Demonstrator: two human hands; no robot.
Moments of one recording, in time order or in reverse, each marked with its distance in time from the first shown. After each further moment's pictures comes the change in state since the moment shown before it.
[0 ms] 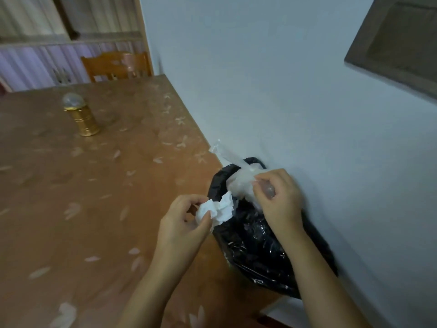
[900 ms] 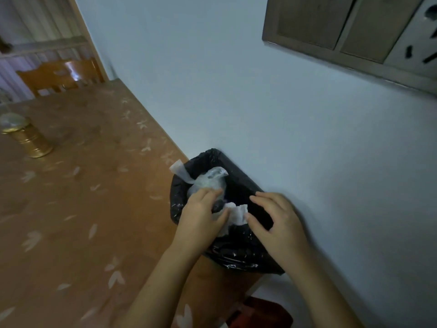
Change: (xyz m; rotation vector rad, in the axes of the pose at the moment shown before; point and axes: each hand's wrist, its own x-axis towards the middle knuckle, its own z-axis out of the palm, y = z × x) left_hand 0.017 -0.005 0.087 0.364 -0.352 0.317; right_hand -0.069 0.012 -0.069 -0.165 -0.146 0.197
